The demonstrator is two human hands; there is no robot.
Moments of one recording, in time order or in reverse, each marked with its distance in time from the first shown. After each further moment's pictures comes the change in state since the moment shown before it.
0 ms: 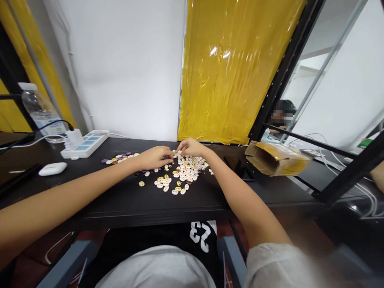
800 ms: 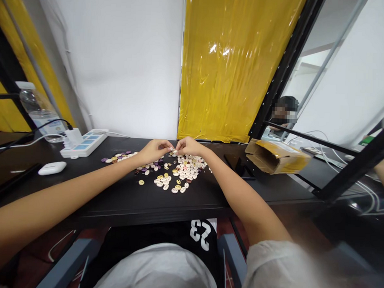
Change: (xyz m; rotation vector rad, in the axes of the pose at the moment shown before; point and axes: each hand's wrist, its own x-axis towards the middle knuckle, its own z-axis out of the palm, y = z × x) left_hand 0.006 0.003 0.004 -0.442 0.304 -0.313; right_hand 0.001 -0.003 0.008 0.009 -0.018 -0.061
